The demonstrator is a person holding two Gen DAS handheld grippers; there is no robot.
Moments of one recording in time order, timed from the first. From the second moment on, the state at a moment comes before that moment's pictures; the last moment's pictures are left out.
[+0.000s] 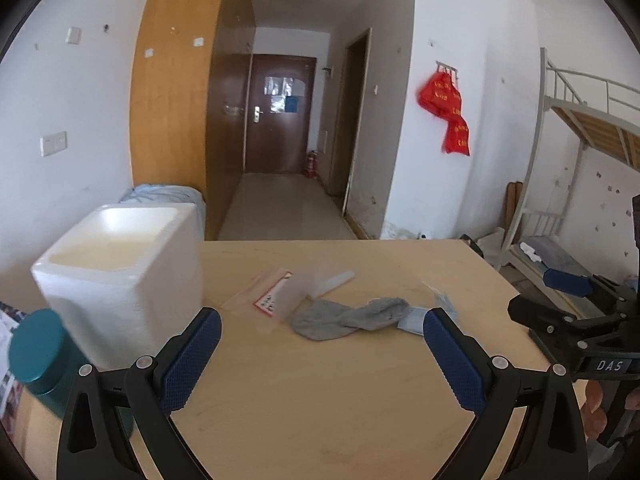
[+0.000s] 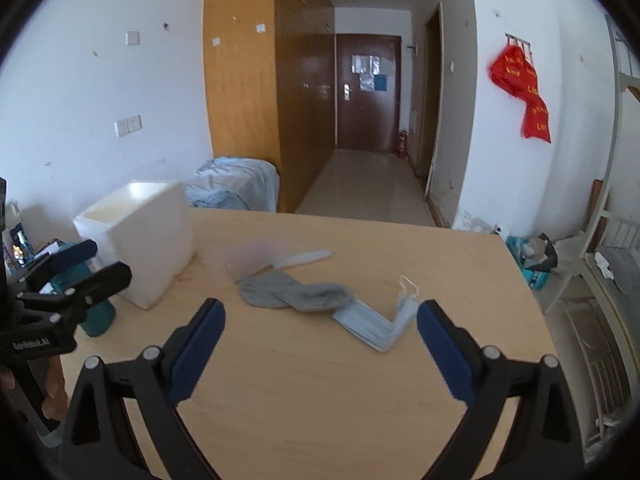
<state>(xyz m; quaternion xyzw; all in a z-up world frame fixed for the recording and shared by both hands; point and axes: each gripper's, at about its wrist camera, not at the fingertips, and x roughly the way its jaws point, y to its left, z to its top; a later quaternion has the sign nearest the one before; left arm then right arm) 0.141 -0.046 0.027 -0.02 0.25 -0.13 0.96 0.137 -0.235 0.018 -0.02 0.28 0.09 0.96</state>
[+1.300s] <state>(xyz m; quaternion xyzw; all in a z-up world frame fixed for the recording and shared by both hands) 0.271 -0.129 -0.048 0.03 0.32 -0.21 0.92 0.230 -0.287 -0.049 0.02 0.37 0.05 0.93</state>
